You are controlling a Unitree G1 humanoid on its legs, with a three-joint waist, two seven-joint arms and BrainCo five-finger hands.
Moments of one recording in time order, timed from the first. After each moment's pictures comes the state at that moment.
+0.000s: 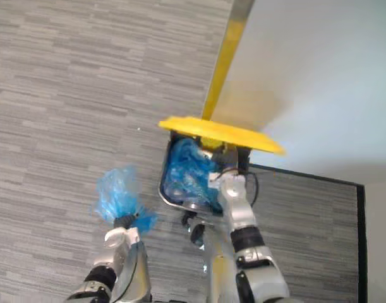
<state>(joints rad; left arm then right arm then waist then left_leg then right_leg) -0.23 -0.03 0.20 0.80 -0.11 -0.03 0.20 -0.53 -0.09 0.02 0.41 0.16 -0.03 -0.24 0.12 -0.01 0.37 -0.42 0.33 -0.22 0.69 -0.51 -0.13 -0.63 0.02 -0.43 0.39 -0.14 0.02</state>
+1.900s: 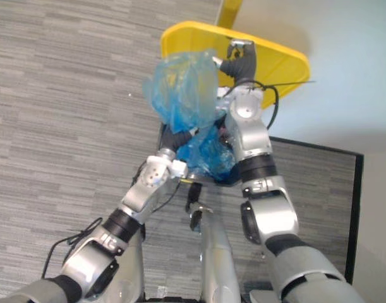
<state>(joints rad) -0.69 0.01 -0.41 0.44 -0.27 -0.06 0.25 -1.09 -0.24 -0.02 0.56 0.19 0.05 -0.28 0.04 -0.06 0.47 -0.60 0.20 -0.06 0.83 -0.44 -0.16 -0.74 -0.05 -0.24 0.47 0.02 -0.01</state>
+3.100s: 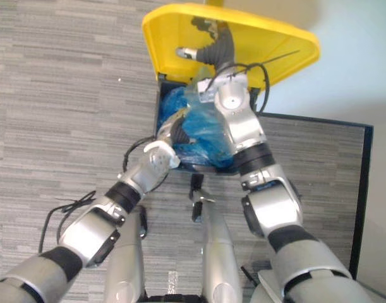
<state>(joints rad) -0.94 0.06 -0.46 0.76 0.46 0.08 0.19 -1.12 -0.27 0.17 0.57 0.16 0.01 -0.21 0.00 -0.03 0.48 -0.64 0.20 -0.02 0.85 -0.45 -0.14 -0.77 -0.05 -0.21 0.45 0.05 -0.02</state>
